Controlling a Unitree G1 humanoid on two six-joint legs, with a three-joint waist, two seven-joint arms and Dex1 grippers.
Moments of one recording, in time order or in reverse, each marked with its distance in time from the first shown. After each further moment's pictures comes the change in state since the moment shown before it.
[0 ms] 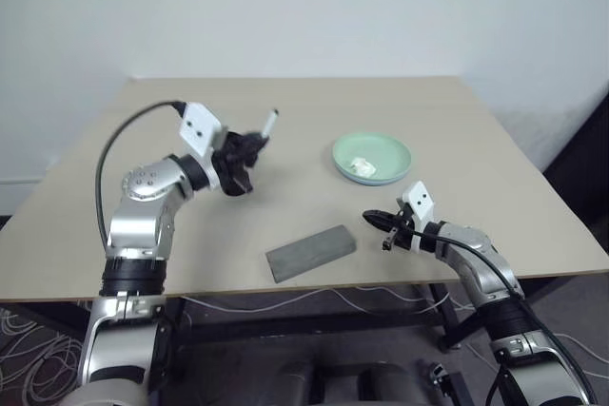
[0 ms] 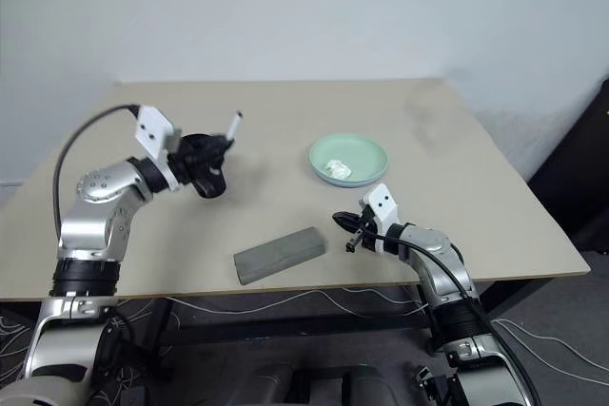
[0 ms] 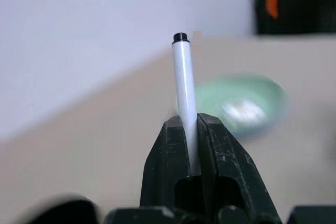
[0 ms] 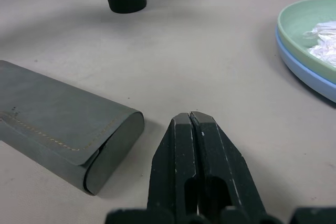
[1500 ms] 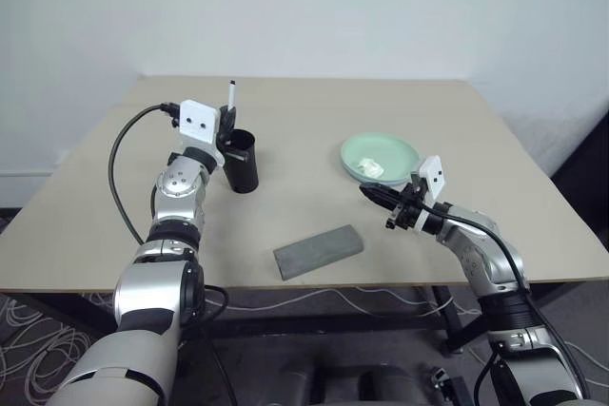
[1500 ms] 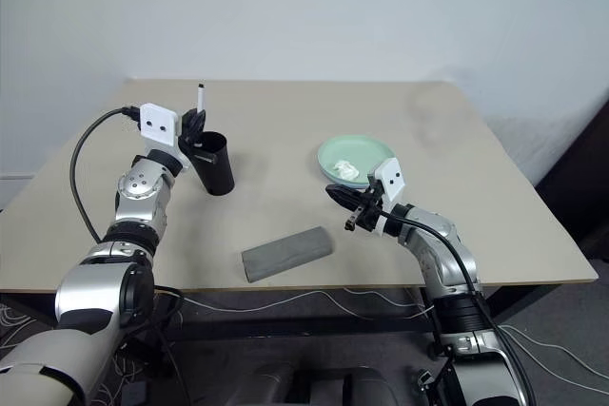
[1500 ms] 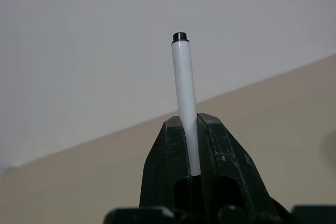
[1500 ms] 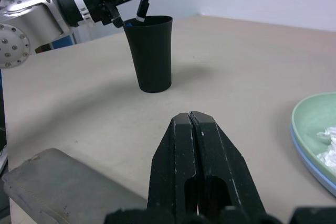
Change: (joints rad) left arm -0.308 -0.097 0.019 0.918 0.208 -0.658 0.347; right arm -0.037 0.034 -0.085 -0.116 0.139 0.033 0.027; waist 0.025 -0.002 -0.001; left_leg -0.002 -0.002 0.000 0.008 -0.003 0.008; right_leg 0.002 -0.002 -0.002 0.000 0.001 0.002
